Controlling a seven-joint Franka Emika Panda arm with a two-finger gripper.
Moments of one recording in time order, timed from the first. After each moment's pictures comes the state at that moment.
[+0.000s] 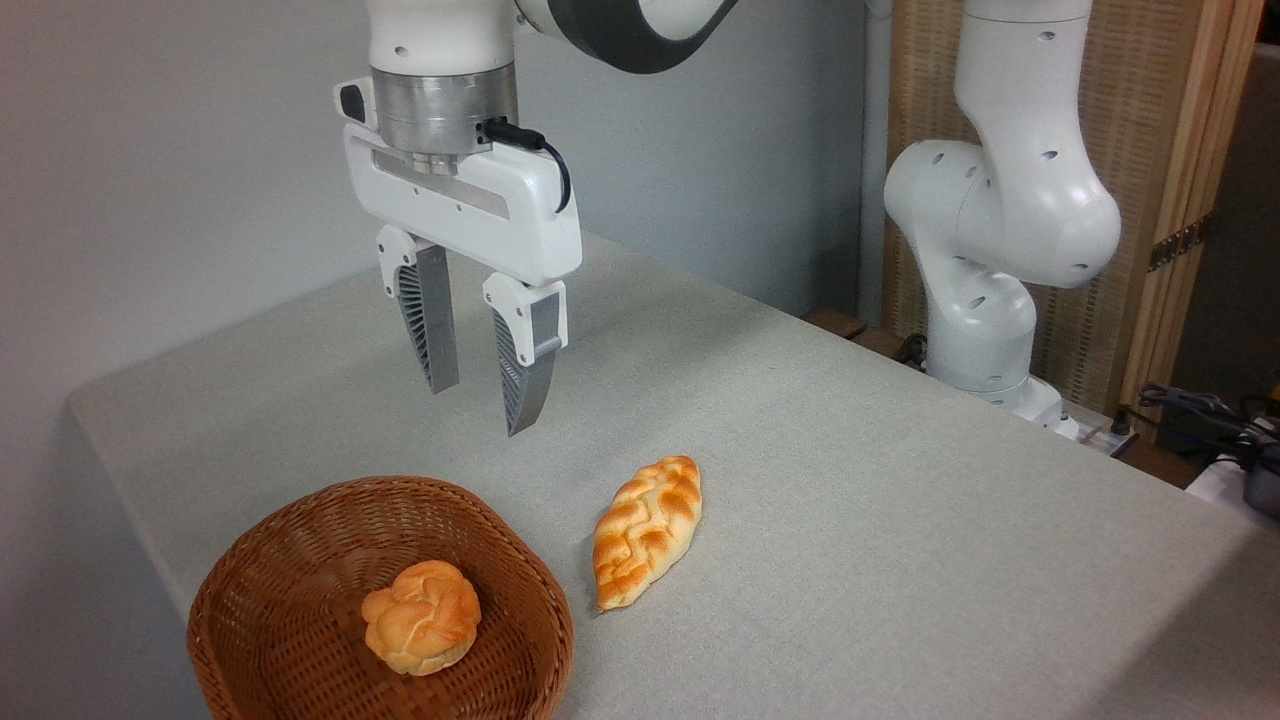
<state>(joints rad) -0.11 -0.07 0.01 -1.83 -0.04 1.89 0.54</state>
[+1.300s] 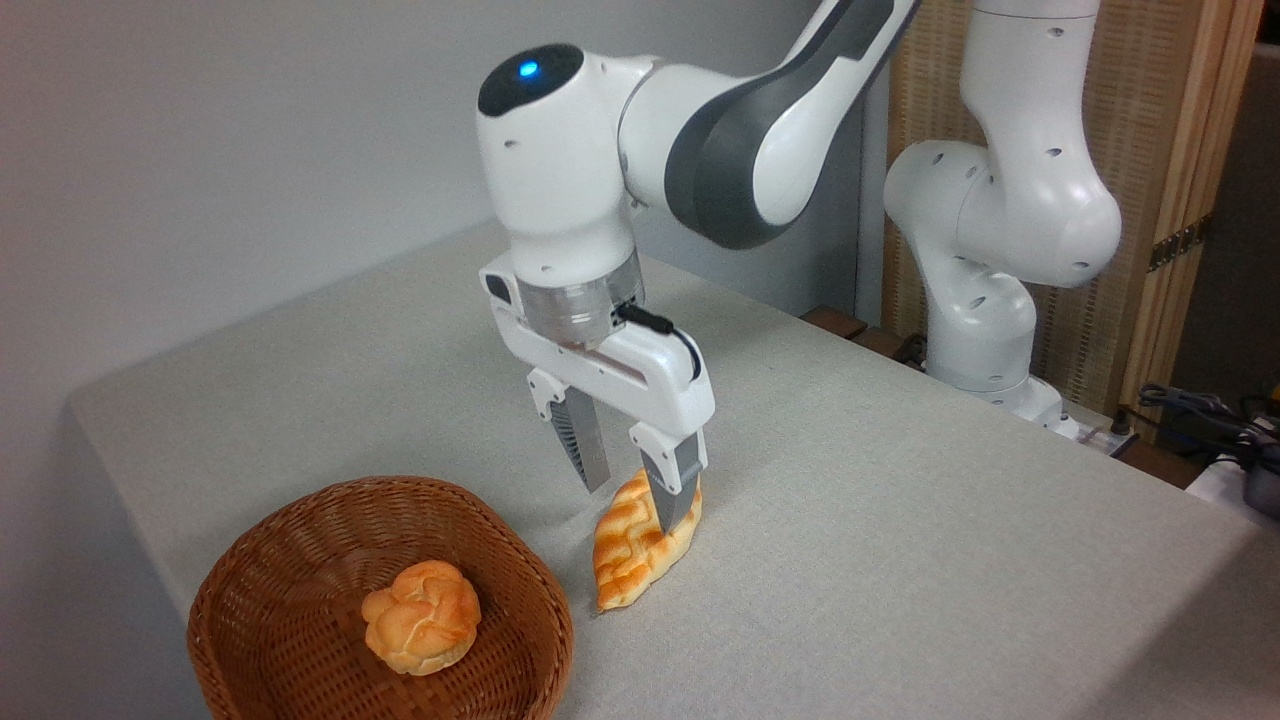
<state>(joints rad) -0.09 -0.12 0.07 -2.20 -0.04 2.00 0.66</state>
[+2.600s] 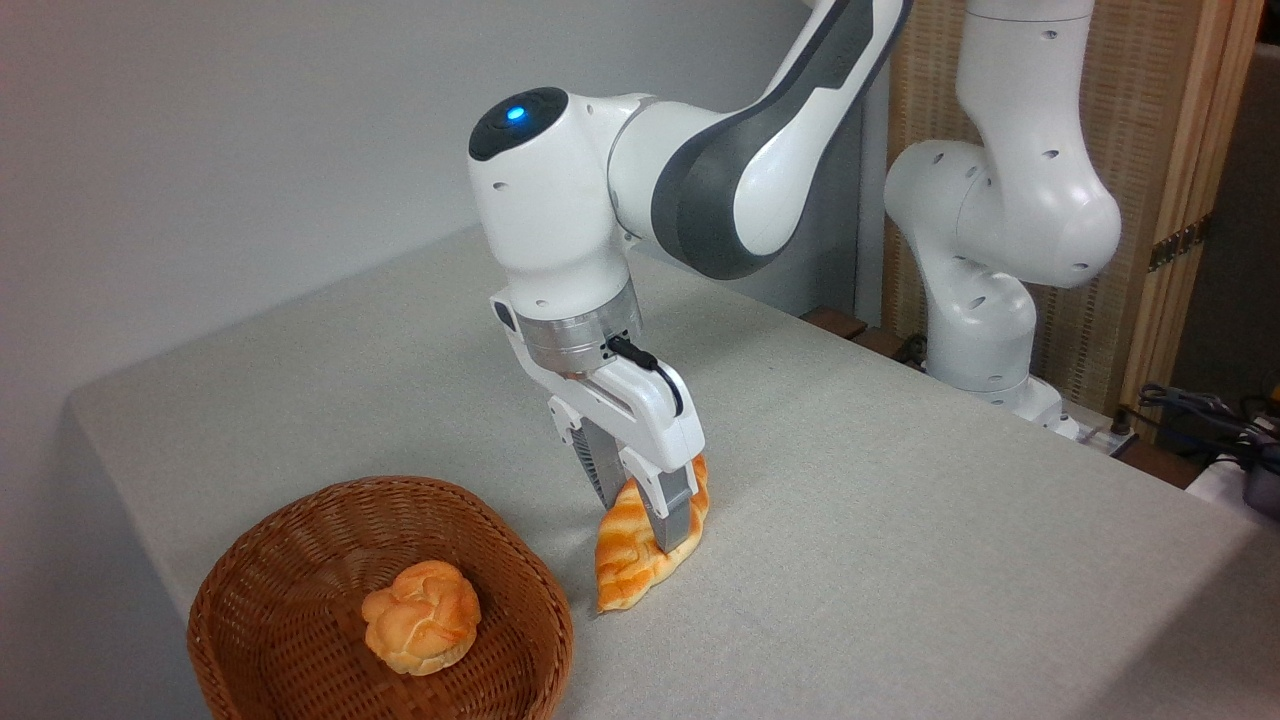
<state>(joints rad) -0.10 -0.09 0.07 -2.22 0.01 2.02 0.76</state>
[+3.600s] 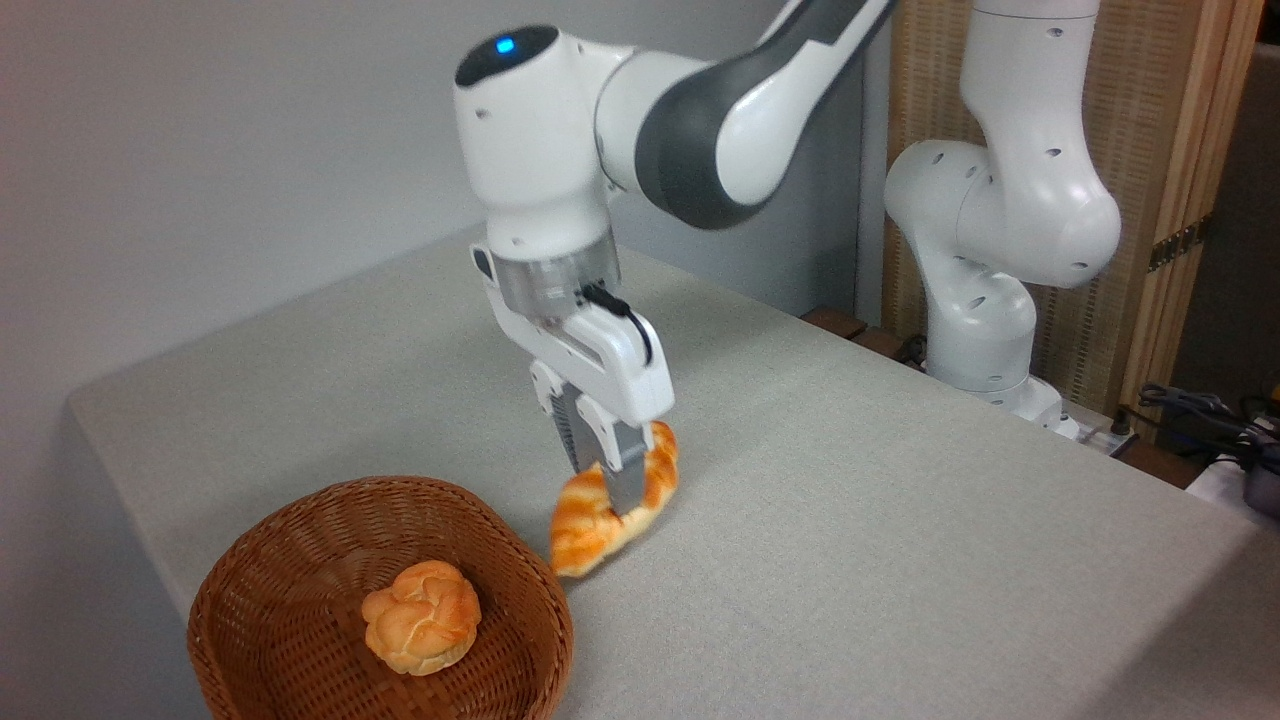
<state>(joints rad) -0.11 -0.13 0.03 -2.18 0.01 2.02 0.76</state>
